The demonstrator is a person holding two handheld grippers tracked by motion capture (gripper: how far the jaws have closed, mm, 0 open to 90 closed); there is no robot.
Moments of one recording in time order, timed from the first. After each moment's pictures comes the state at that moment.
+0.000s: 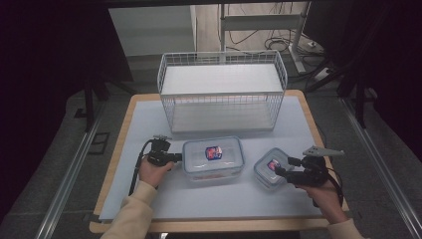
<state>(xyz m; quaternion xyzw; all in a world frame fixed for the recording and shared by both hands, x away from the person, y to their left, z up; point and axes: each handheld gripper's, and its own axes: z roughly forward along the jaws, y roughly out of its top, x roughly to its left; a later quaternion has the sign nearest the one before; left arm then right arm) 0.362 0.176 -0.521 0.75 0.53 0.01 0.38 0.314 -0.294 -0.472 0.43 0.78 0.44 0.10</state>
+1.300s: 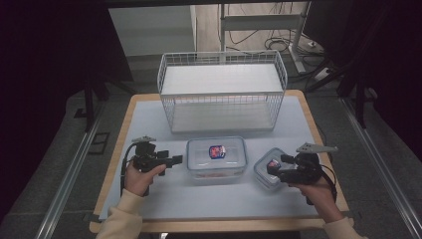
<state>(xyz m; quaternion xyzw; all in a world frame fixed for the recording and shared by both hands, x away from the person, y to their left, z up) 0.319 0.202 -0.484 0.72 0.52 0.01 0.46 0.315 -0.272 -0.459 0.41 0.78 0.46 0.08</state>
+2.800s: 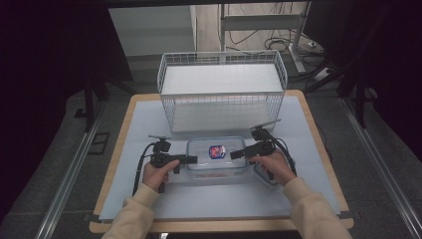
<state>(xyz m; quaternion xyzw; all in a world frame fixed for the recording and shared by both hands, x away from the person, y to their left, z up) 0.354 0.171 -0.520 0.70 0.52 -0.13 0.47 0.411 -0.171 -0.487 0.48 0.80 0.35 -0.12</state>
